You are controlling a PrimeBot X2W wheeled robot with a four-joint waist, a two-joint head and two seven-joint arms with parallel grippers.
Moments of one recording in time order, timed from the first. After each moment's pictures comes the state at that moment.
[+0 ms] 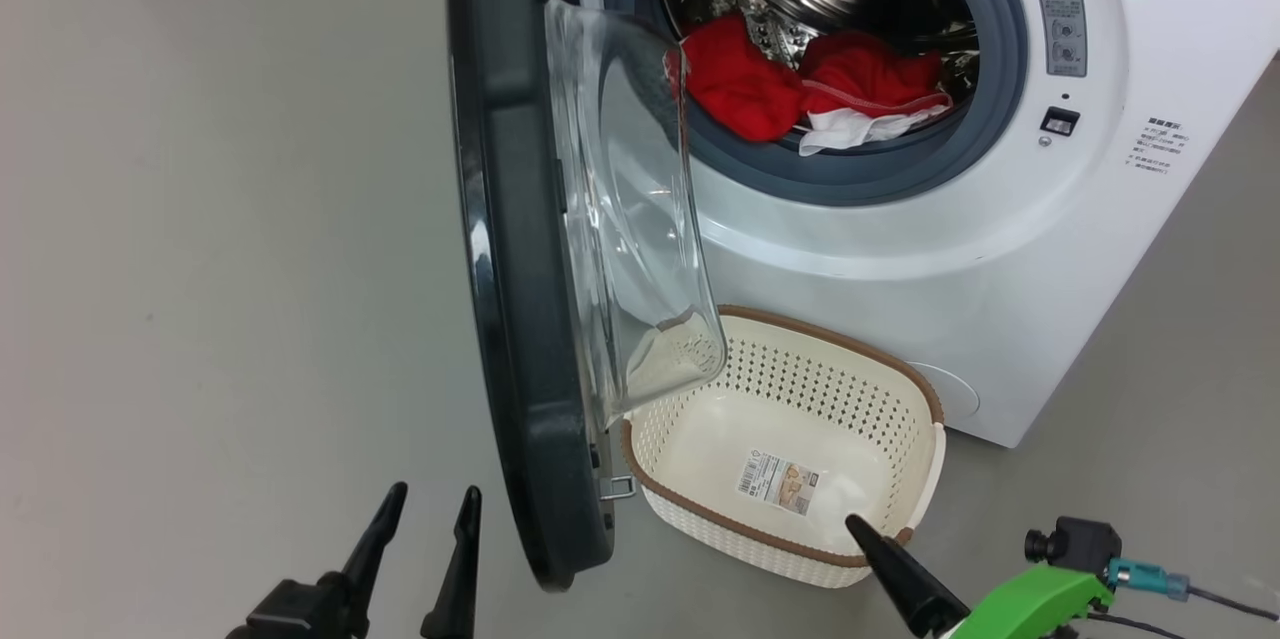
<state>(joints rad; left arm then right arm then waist) -0.04 0.04 -0.14 0.26 -0.28 -0.09 -0.25 -0.08 -0.19 0.41 0.40 1.39 0.12 0.02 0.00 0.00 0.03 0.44</state>
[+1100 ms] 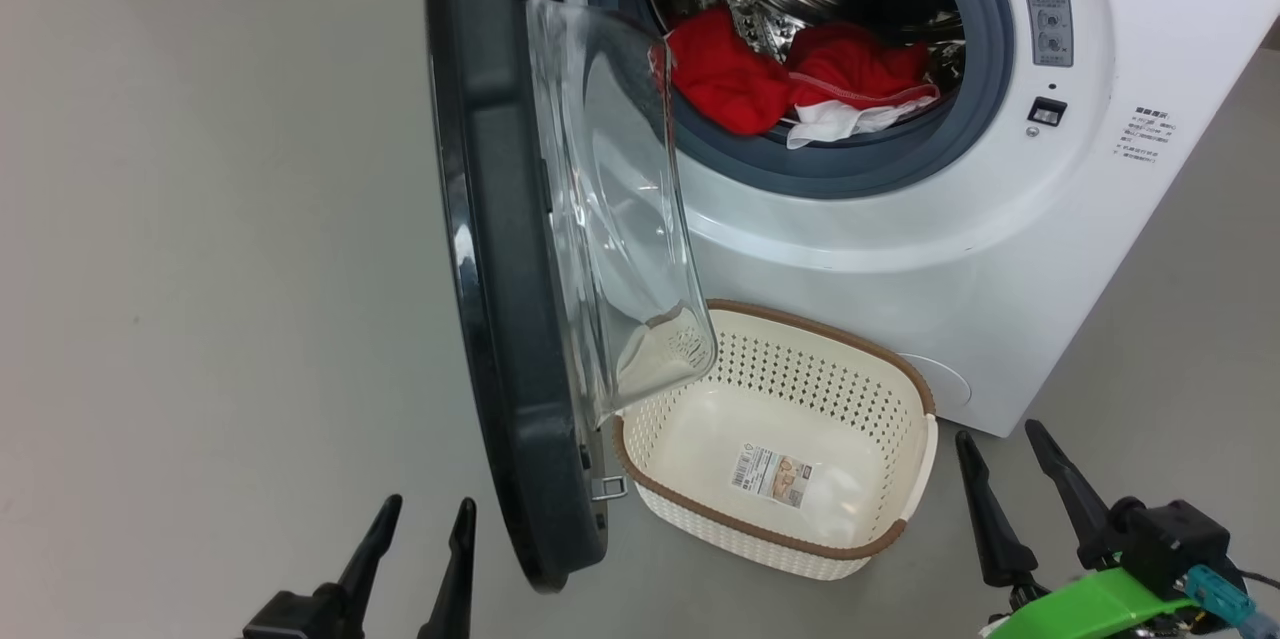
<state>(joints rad) -0.02 0.04 -0.13 0.26 -0.27 -0.09 -0.25 0.02 -0.07 0.03 0.24 0.34 0.12 -0.25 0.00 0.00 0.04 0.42</state>
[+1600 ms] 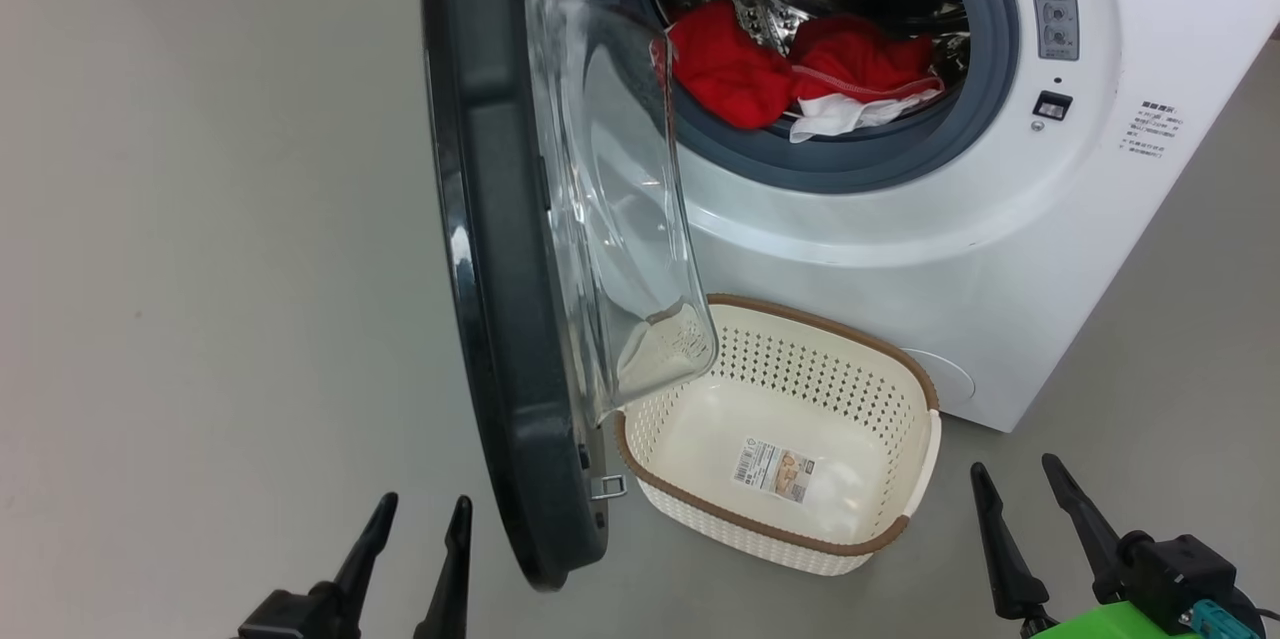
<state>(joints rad) -0.02 0.04 -0.12 0.26 -0.27 -0.09 -0.25 0.08 -0.05 -0.02 0.23 0.27 0.12 -0.25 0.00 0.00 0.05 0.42</state>
